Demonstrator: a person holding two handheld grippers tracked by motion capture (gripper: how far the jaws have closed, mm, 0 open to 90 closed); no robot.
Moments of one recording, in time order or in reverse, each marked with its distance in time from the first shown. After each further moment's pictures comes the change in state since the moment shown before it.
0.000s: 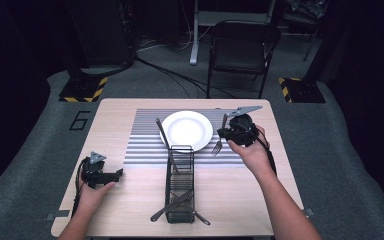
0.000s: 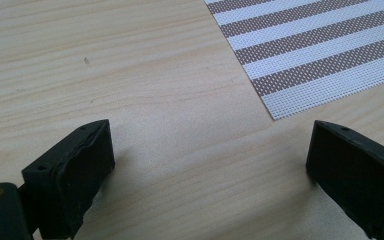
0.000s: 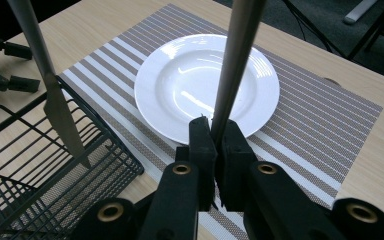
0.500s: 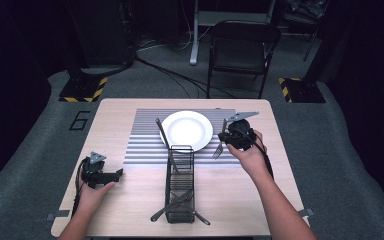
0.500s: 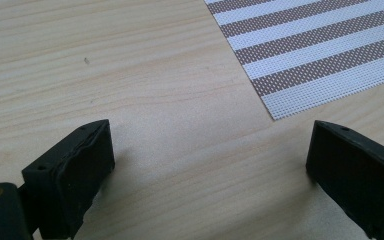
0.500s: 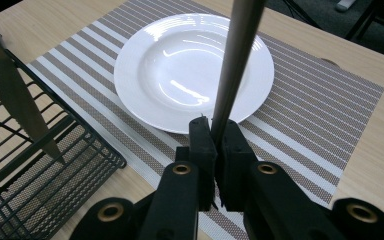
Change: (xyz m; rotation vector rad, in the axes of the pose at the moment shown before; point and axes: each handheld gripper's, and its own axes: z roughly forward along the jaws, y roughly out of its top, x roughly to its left) left arm 0.000 0.000 0.000 0.000 0.000 0.000; right arm -0.007 -0.018 0.023 0.023 -0.035 0.013
